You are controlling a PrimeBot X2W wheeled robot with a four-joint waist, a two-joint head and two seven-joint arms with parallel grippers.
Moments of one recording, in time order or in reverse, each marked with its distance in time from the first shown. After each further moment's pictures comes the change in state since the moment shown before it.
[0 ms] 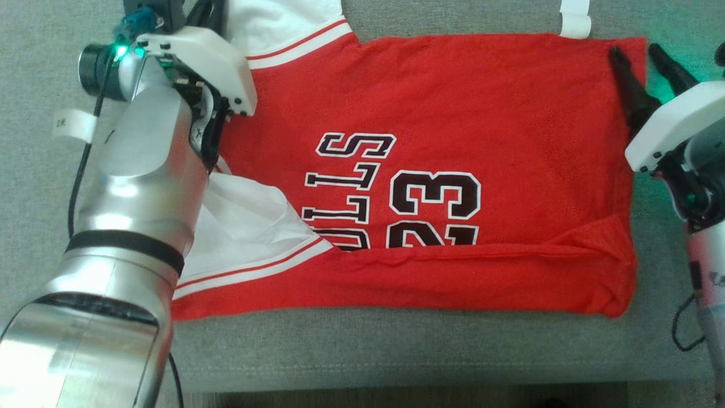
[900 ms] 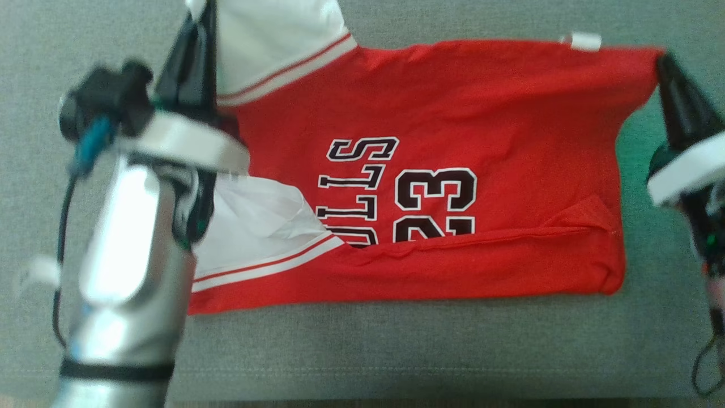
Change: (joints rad) left arm 0.452 0.068 0.113 -0.785 0.049 -0.029 -0.007; right arm 0.157 -0.064 -0.008 -0.185 0.094 0.000 -0.145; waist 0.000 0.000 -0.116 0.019
